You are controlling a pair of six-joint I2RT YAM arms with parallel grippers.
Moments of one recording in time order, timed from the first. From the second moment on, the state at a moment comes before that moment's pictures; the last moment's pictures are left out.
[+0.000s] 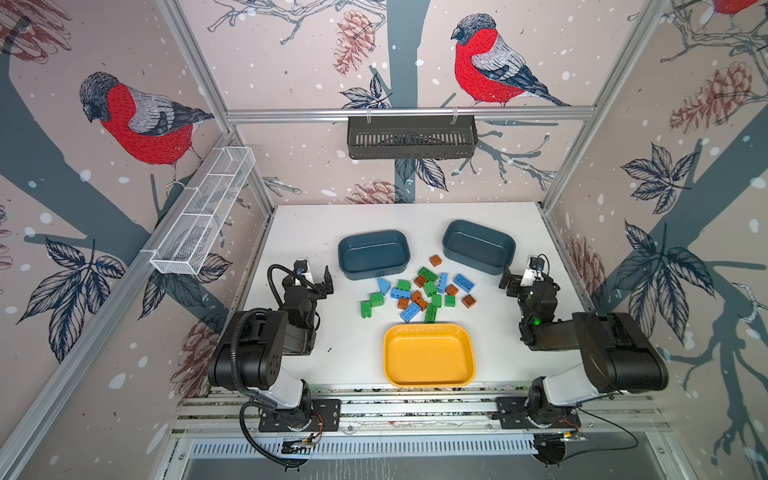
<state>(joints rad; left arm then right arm) -0.01 1.55 0.23 1.18 -0.08 0.00 0.02 1.51 0.24 1.08 0.14 0.01</state>
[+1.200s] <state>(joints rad) -0.34 1.02 0.75 -0.31 0.06 -0.25 0.17 0.91 0.54 0.07 -0.31 -0.01</state>
